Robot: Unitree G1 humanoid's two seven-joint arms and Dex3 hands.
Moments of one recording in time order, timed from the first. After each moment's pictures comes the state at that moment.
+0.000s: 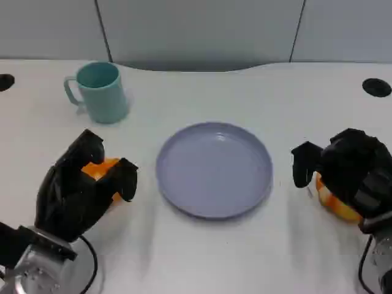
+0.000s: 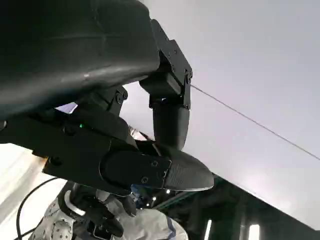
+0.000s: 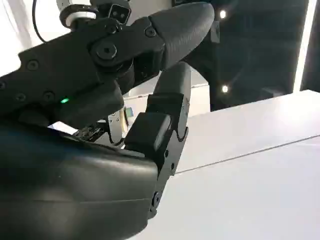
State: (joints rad) left arm -0.32 0.00 0.36 0.58 -0.67 0.06 -0.95; right arm -0.57 -0.01 -0.44 1.04 0.58 -0.35 1.33
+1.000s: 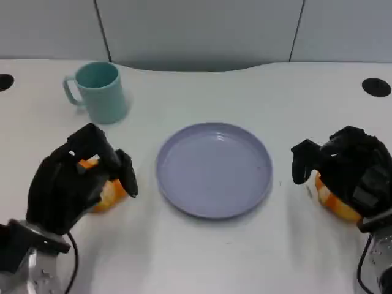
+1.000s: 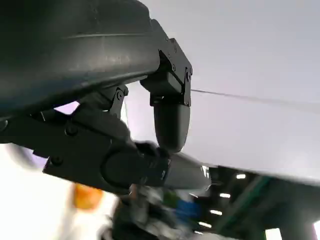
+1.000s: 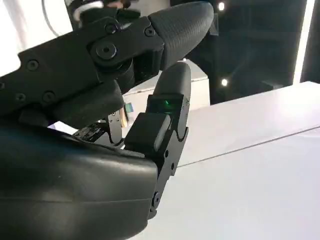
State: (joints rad) left arm -0.29 0.00 0.30 0.51 -0.41 -0.46 -0.90; right arm -0.58 -0.01 -0.44 1.06 0.57 -0.35 1.30
